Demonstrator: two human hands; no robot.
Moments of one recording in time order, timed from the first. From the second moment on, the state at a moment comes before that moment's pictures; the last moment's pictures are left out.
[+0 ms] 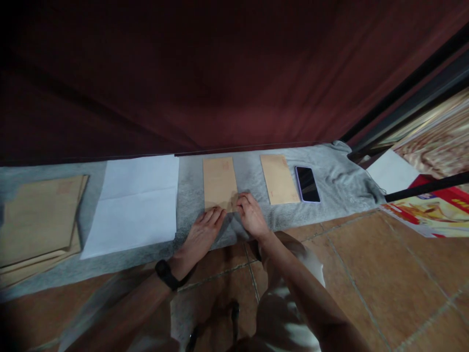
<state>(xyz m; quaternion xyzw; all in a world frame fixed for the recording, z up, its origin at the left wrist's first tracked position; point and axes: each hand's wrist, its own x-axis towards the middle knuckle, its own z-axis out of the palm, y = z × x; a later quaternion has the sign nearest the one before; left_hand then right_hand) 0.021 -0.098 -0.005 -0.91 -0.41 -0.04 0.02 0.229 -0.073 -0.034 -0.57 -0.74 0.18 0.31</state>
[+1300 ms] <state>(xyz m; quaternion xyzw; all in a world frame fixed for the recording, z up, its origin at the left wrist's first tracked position) 0.006 -0.088 0.000 -0.81 -0.57 -0.15 -0.03 0.208 -0.122 -0.040 -0.57 -0.81 0.02 0.16</state>
